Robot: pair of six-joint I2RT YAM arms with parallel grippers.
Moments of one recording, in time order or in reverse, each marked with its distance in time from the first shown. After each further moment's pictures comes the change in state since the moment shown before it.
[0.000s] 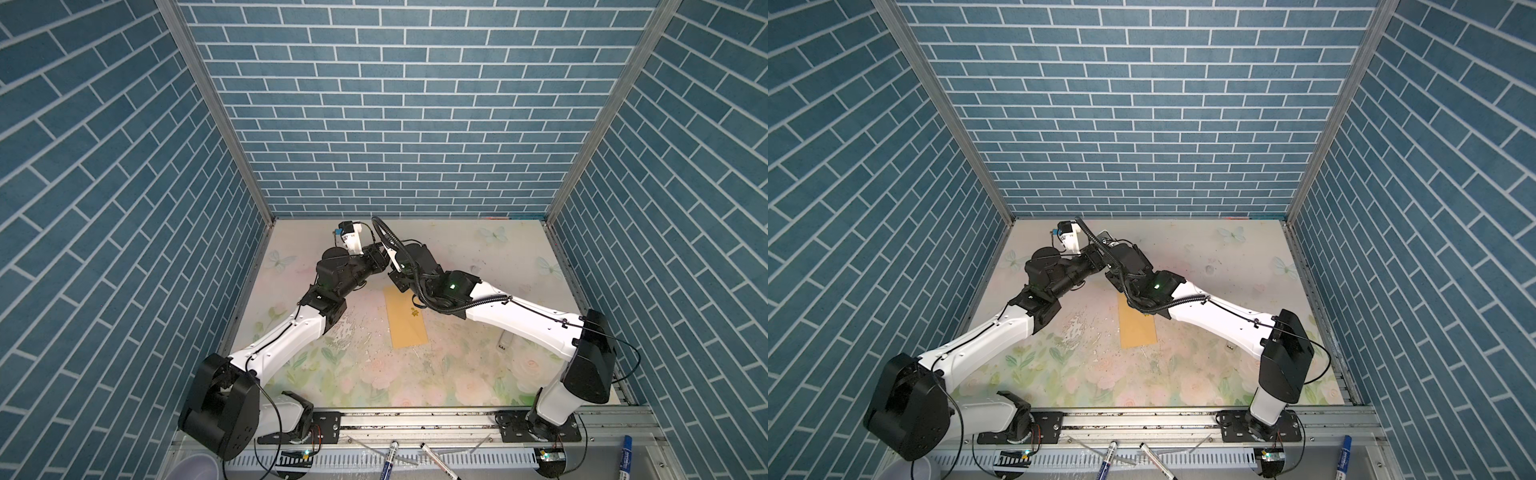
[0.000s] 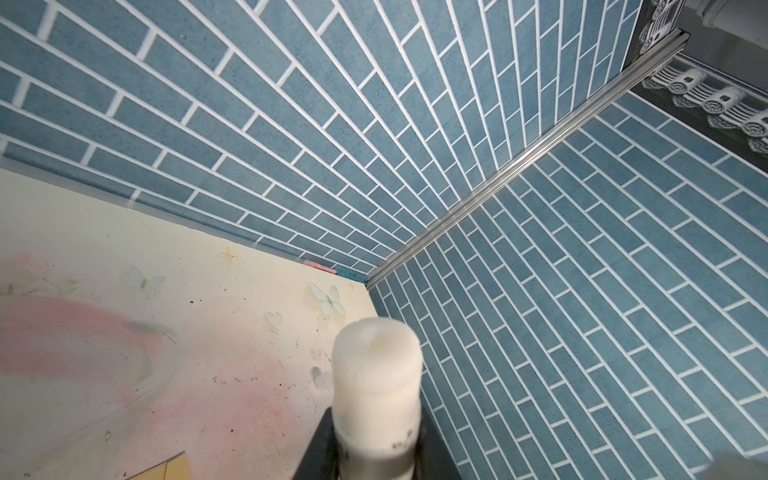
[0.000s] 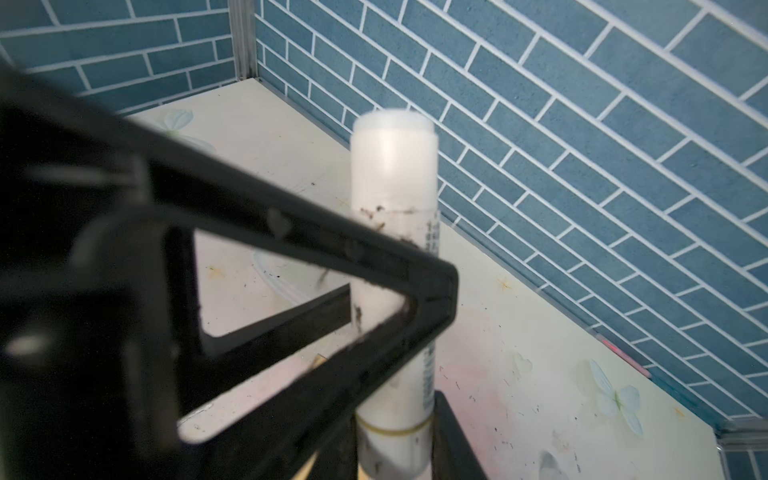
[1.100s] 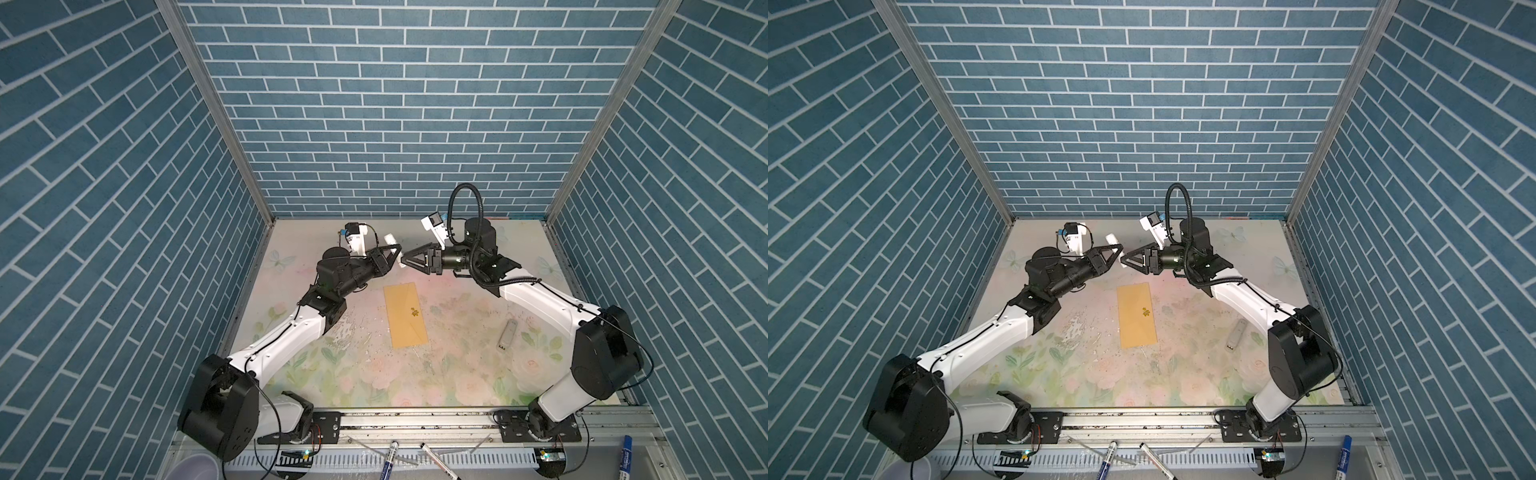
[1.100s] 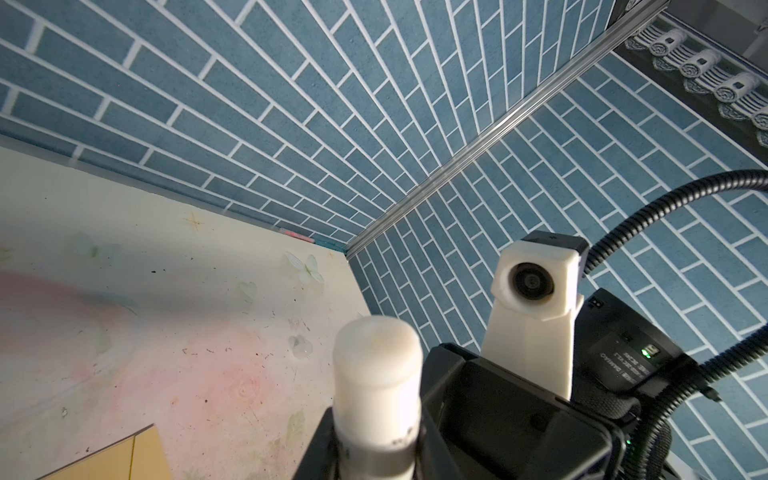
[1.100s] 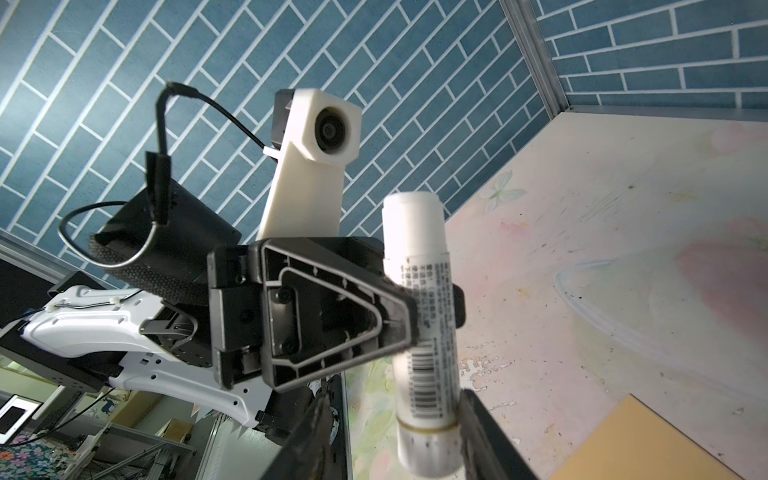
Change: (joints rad) left arm -0.001 -0.005 0.004 -0.022 0.113 -0.018; right arm -0.438 -0.057 -0.263 0.490 -1.394 0.590
